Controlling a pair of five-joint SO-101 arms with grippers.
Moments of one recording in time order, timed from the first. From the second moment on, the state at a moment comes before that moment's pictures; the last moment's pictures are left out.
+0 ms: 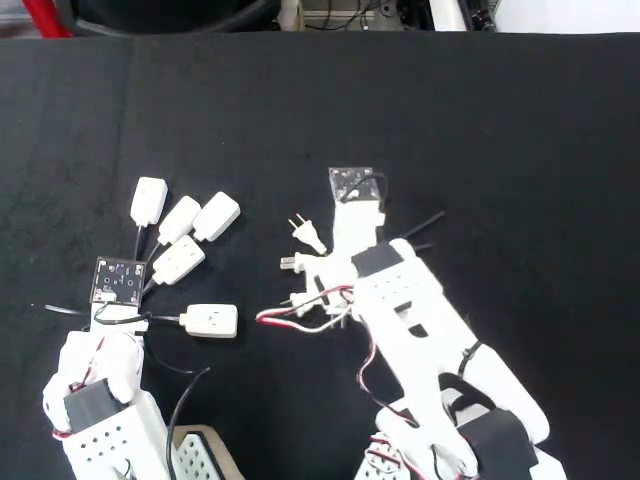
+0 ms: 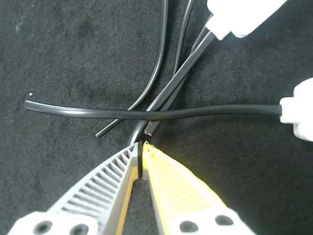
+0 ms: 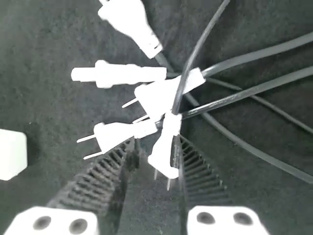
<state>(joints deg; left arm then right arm) -31.7 -104.4 96.2 74.2 -33.0 -25.3 -23.3 52.6 55.4 -21.3</state>
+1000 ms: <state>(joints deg) -31.7 -104.4 96.3 74.2 -33.0 -25.4 -23.3 59.6 48.7 -21.8</state>
